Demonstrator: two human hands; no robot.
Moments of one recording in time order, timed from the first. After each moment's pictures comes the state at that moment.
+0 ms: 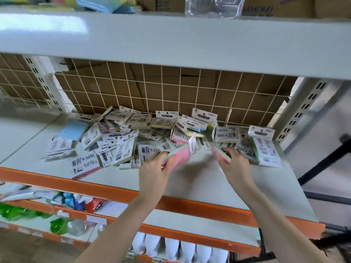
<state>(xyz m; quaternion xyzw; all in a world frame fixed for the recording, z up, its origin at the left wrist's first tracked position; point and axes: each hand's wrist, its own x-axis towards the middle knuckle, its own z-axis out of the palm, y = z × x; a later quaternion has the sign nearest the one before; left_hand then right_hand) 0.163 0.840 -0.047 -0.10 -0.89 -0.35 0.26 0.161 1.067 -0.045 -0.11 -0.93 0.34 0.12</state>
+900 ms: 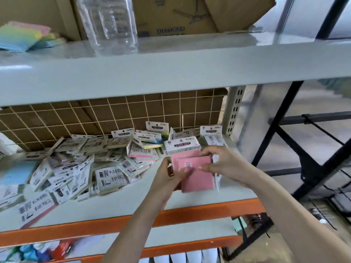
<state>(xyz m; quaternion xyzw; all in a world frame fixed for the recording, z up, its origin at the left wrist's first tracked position) 0.185 0.951 -0.015 -0.10 -0.65 -0.73 -0.20 0.223 1.135 0.039 -0.04 -0.88 0.48 -0.02</state>
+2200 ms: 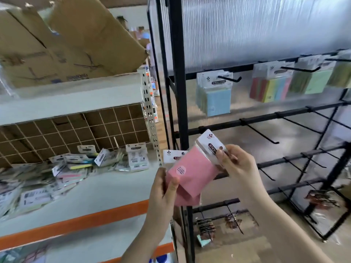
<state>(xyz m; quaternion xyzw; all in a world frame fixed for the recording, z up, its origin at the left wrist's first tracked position) 0.404 1.185 0.049 -0.22 -0.70 -0.68 -0.03 0.450 1.363 0.077 -0.07 -0.69 0.64 0.32</state>
